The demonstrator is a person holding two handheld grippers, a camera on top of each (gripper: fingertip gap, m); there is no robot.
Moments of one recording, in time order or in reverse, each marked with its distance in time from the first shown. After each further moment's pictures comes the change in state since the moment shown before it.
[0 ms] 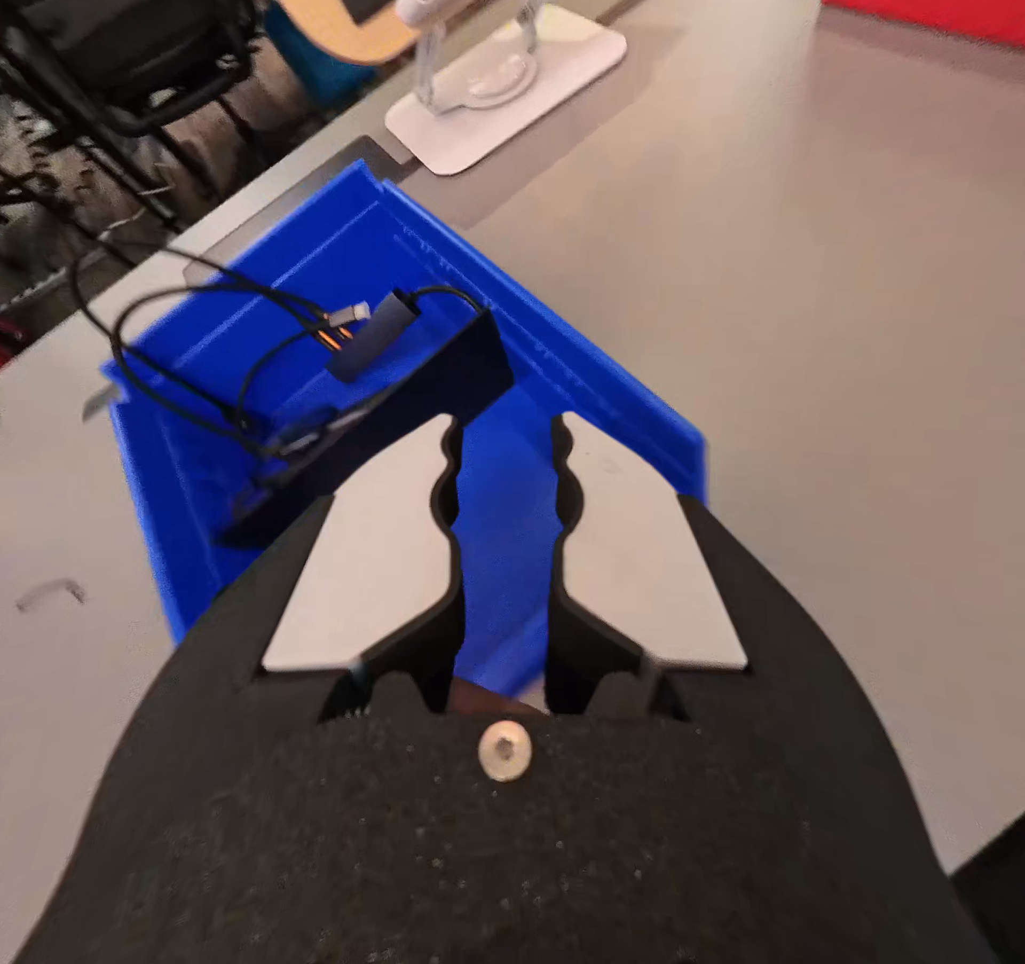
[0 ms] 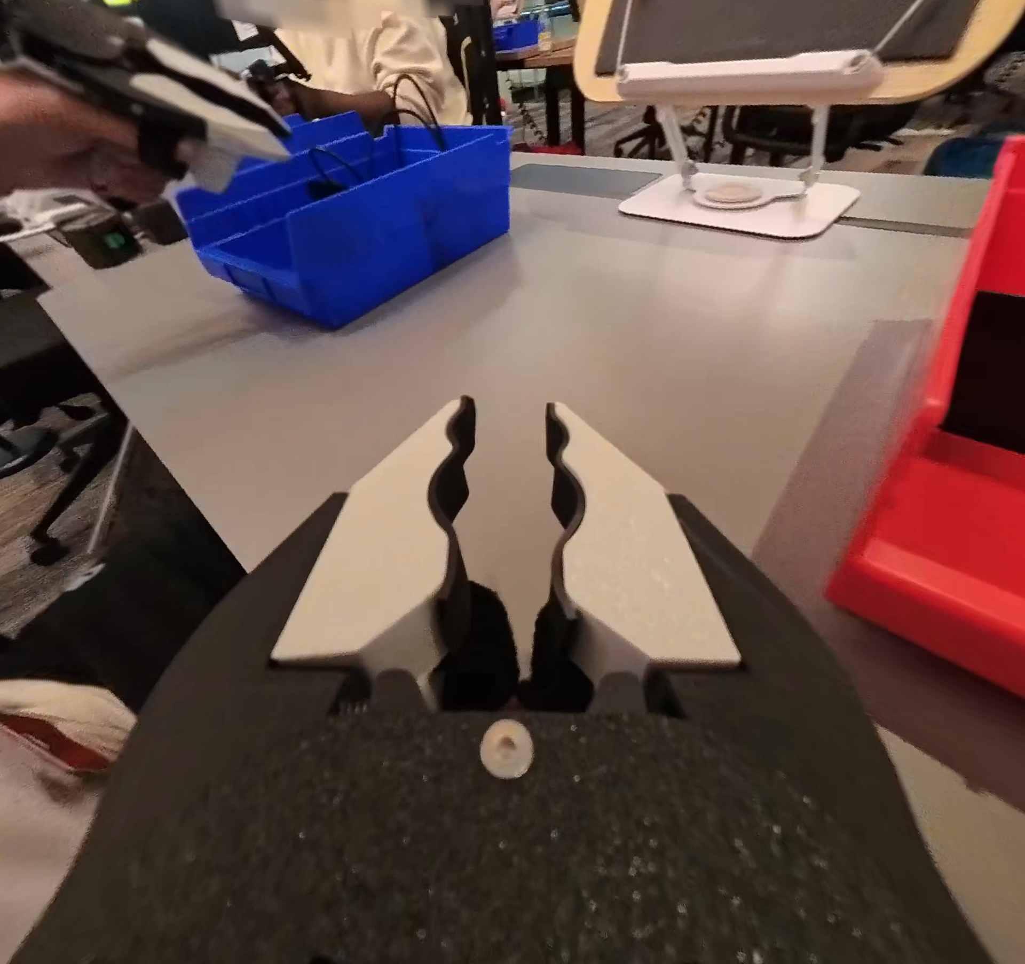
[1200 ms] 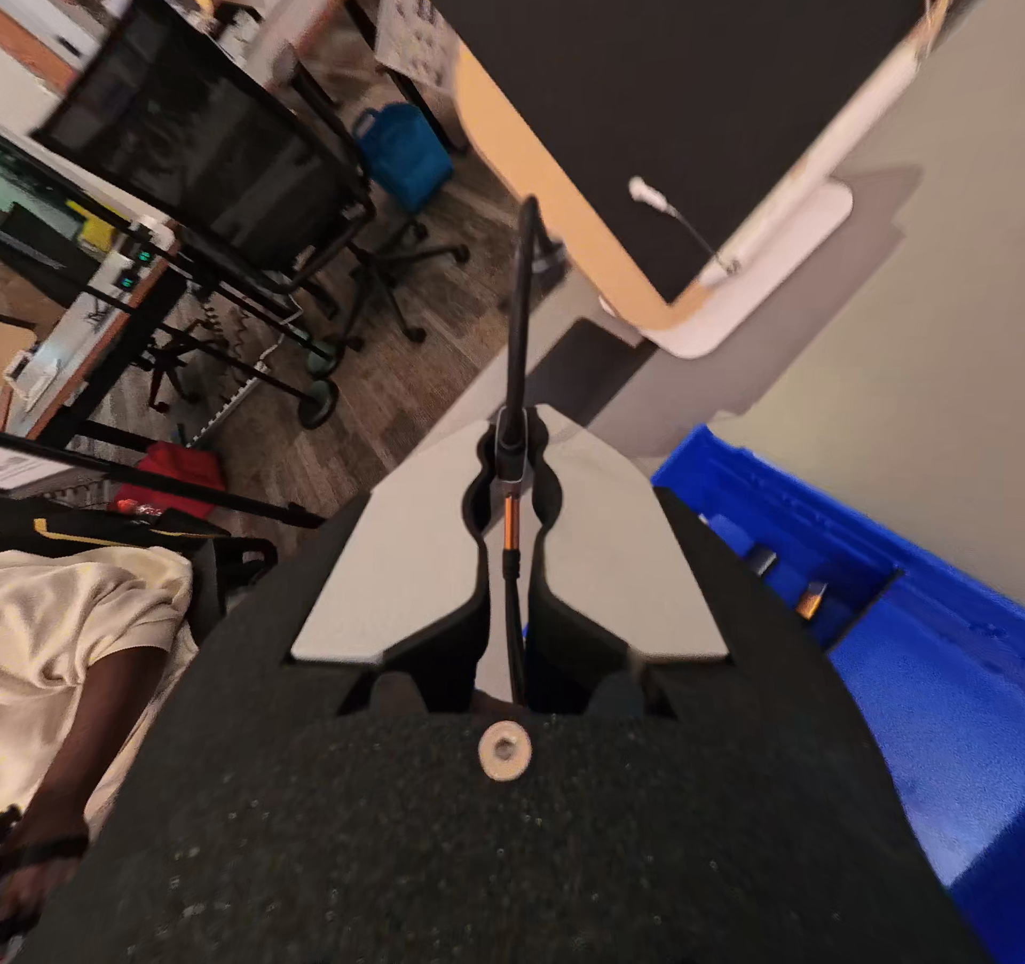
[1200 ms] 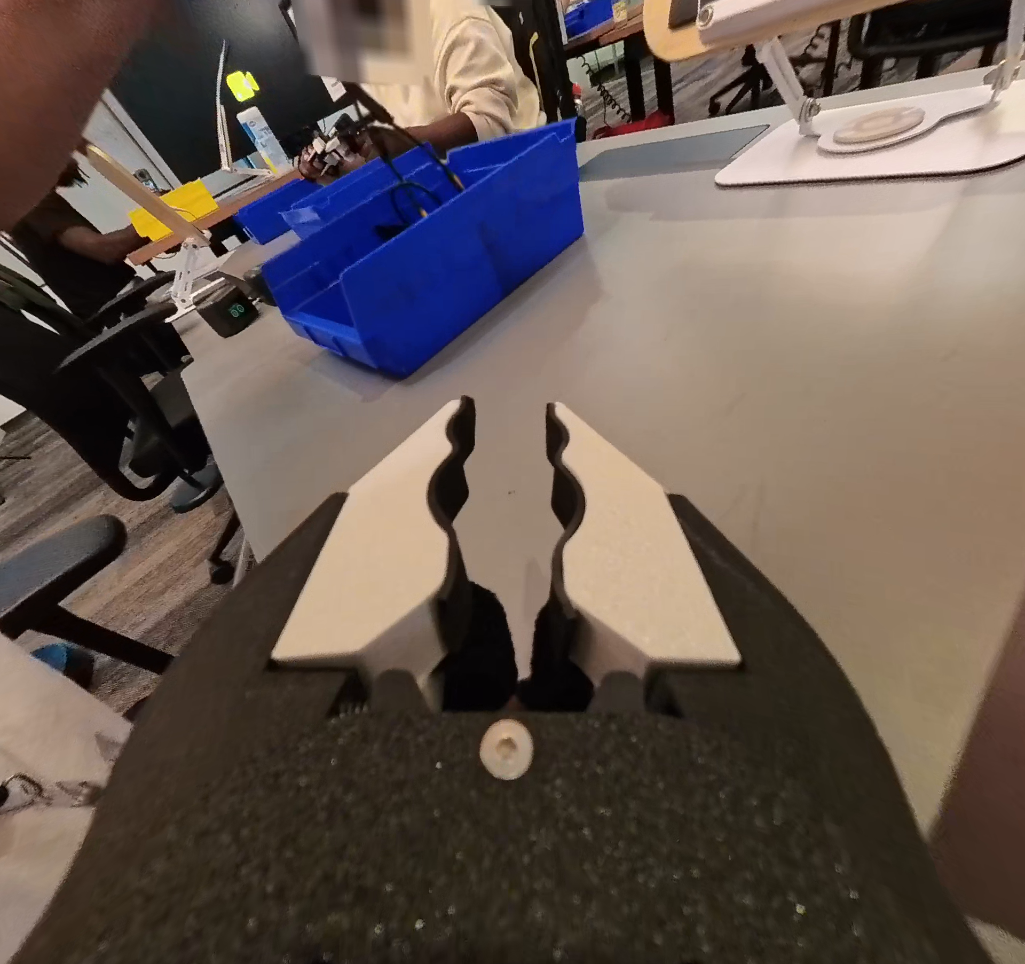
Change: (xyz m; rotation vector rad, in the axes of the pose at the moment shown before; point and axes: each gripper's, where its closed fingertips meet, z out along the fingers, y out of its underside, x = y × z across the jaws) left arm -0.208 -0.185 0.027 0.075 -0.094 0.196; right arm -0.018 -0.008 0.058 -0.006 -0.162 0.203
